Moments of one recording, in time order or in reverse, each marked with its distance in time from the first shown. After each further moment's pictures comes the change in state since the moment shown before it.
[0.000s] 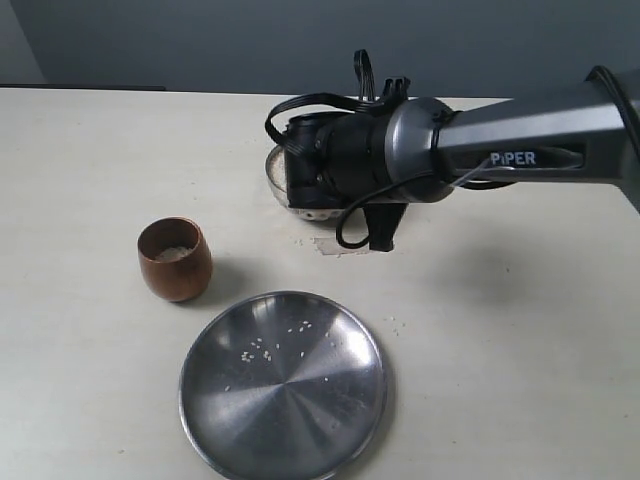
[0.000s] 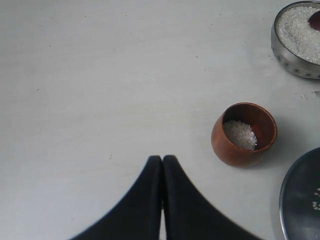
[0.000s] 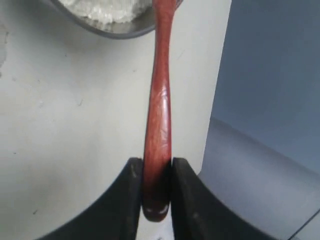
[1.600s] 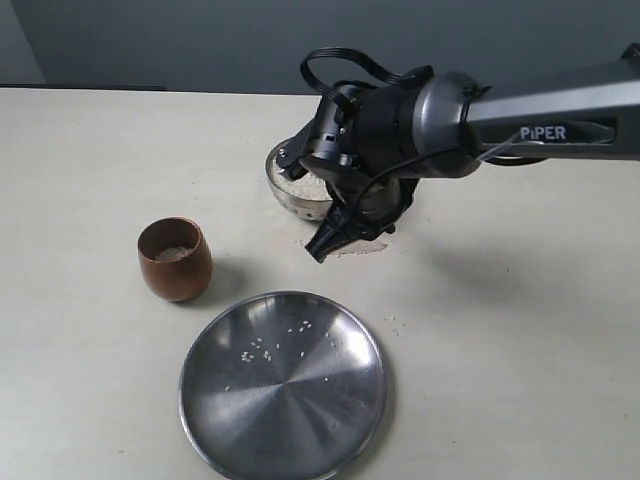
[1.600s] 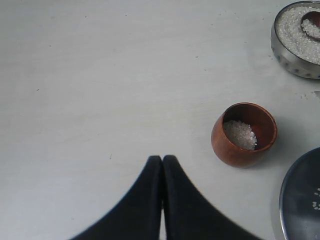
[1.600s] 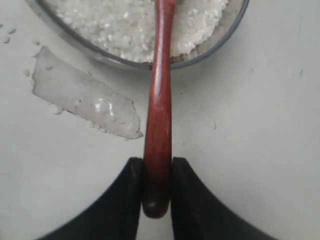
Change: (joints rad) left arm 0.000 0.000 0.000 0.000 0.000 0.000; right arm -0.056 -0.023 -0.004 0.429 -0.197 0.342
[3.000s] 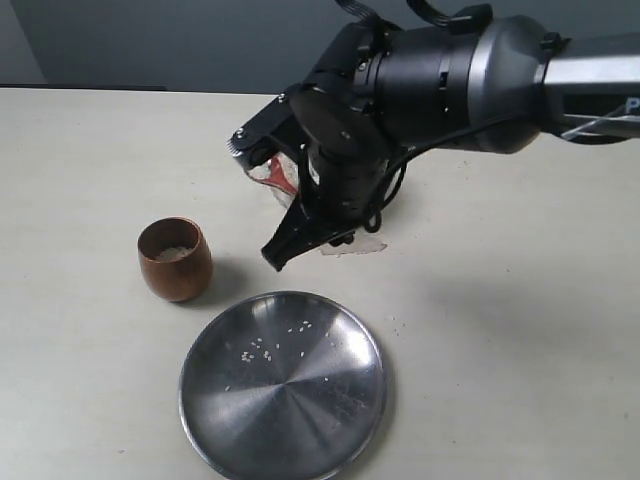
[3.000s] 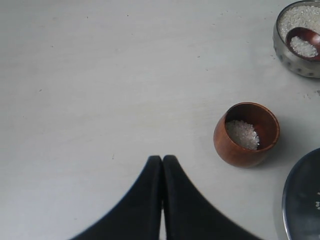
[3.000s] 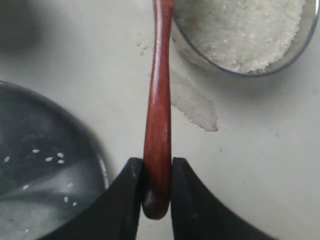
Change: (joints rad) left arm 0.000 0.000 0.000 0.009 0.000 0.000; right arm 0.062 -0.156 0.000 0.294 -0.015 -0.237
